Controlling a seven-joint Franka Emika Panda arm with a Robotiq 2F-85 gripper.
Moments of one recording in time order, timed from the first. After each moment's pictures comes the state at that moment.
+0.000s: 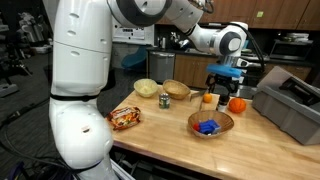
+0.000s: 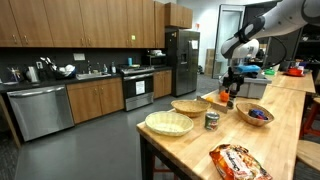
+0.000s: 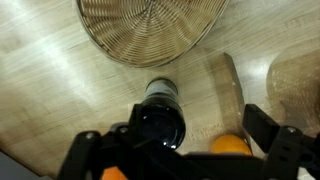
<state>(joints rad) -0.27 0.29 -0.18 -1.76 0.03 2.01 -0.33</state>
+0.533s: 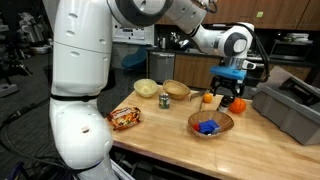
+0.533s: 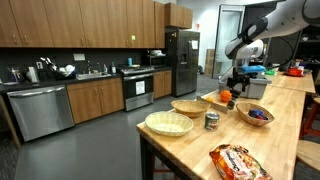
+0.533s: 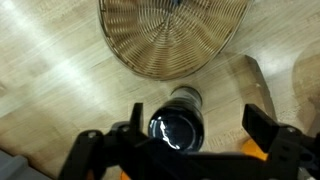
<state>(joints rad) -0.27 0.29 -0.21 -1.77 0.02 2.01 -0.26</state>
